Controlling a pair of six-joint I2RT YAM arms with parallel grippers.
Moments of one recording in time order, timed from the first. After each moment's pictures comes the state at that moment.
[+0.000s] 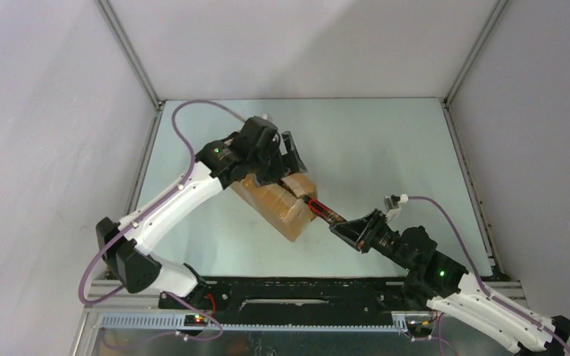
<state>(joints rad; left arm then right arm) -0.73 1.40 1.40 -0.77 -0.02 -1.04 0.95 0.29 0.25 -0.07 0.05 1.41</state>
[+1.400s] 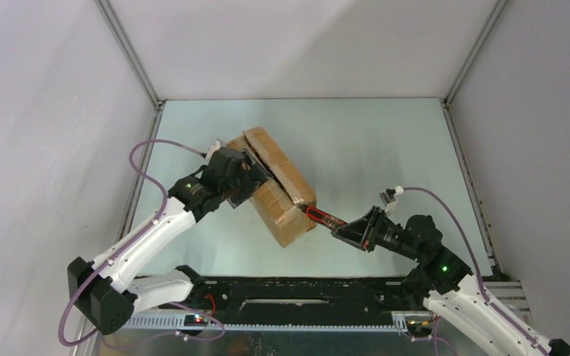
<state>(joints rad) -0.62 1.11 1.00 -0.66 -0.17 -1.15 0.72 0.35 0.33 -0.15 -0.35 1.31</state>
